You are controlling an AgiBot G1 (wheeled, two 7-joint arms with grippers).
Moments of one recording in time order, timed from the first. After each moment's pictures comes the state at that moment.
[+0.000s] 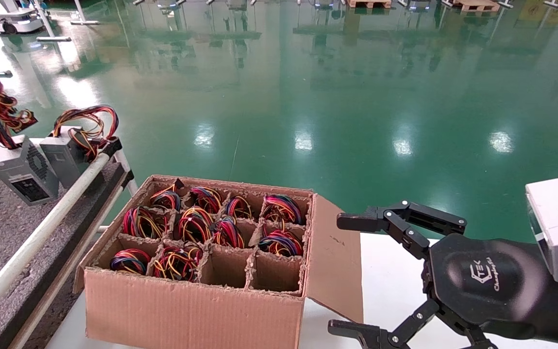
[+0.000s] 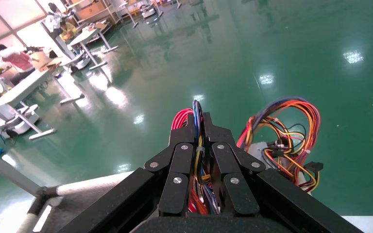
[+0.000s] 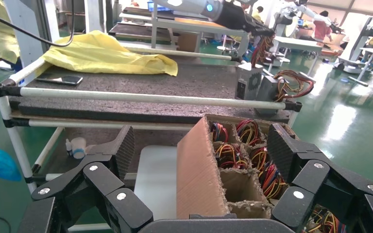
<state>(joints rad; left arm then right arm) -1.90 0.91 0.62 0.05 1.17 0.57 0.26 1.08 -0.60 -0.31 1.28 -0.71 -1.48 0.17</state>
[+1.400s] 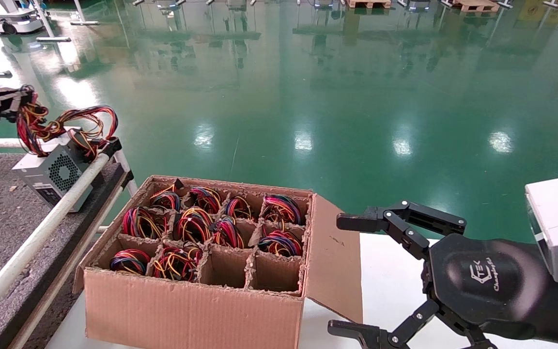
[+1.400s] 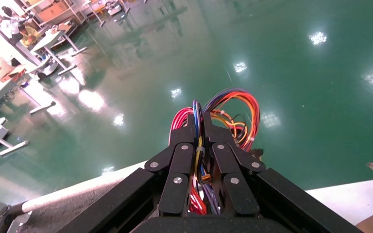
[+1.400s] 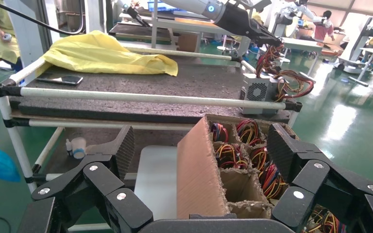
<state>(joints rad) -2.09 1.03 0.61 0.47 1.13 0.76 0.57 1.08 -0.60 -0.31 1.28 -0.71 -1.48 0.17</state>
